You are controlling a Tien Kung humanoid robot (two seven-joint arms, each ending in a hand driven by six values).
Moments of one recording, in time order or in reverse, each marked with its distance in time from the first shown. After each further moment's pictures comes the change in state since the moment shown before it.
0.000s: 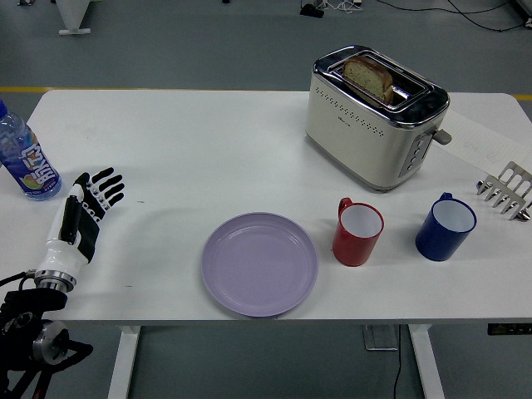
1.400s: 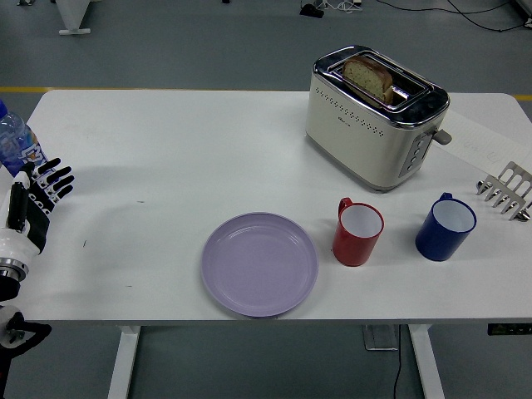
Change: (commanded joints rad) left arm -0.011 0.058 -0.140 -0.009 -0.043 0.009 0.068; right arm 0.003 -0.001 0.000 0.001 0.004 0.000 -0.001
